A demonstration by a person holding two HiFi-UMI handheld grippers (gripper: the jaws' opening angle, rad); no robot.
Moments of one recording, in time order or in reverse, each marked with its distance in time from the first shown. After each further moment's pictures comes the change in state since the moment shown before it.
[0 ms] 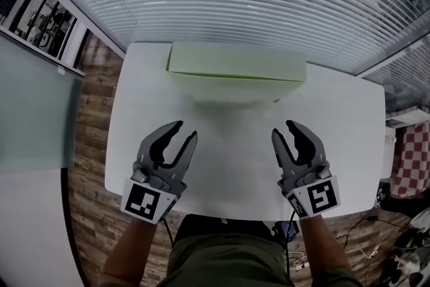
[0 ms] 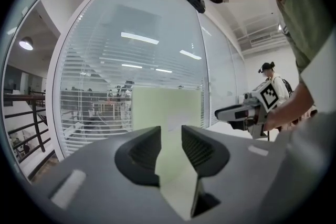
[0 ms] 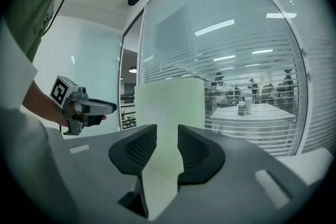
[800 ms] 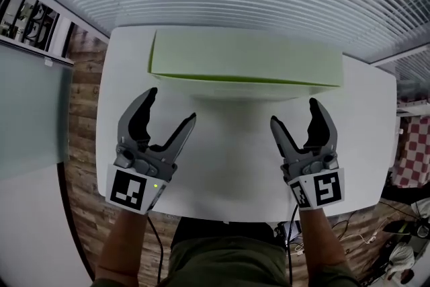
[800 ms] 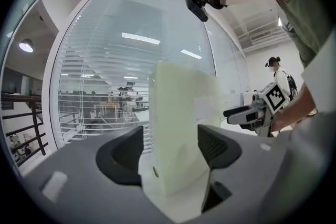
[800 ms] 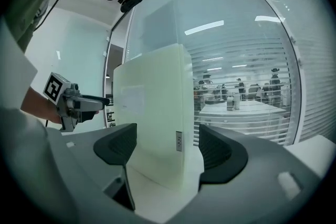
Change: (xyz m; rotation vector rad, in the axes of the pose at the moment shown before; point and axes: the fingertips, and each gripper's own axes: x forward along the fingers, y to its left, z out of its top) left arm 0.036 0.070 -0.034 0.018 0.006 0.019; right arm 0.055 -0.024 -0.041 0.022 0.014 -0.137
